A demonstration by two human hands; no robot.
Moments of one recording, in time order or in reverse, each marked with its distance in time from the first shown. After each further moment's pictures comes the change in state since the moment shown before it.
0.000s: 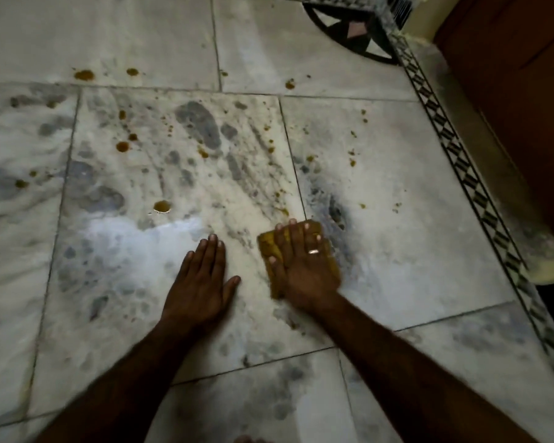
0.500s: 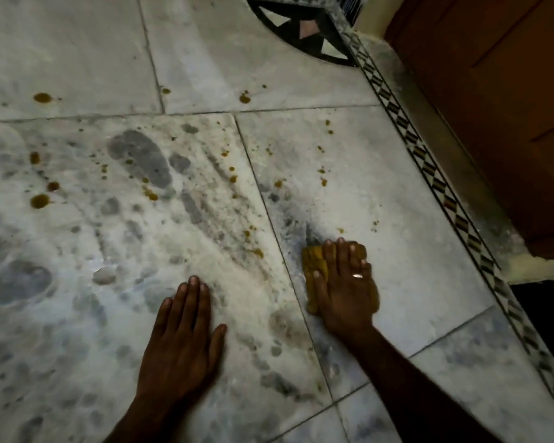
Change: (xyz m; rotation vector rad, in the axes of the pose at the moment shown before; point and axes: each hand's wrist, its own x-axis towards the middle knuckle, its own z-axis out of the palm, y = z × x) left_hand 0.034 0.006 0.002 -0.011 0.060 0.106; right_hand 0.009 0.099 0.002 -0.012 0.040 0.450
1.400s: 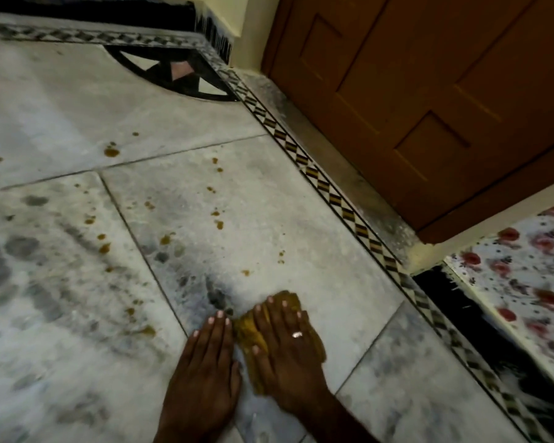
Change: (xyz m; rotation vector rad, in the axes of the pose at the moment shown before) left_hand 0.096 0.141 0.044 -0.100 0.201 0.432; right_hand -0.039 0.049 0.001 -0.066 0.119 -0.061
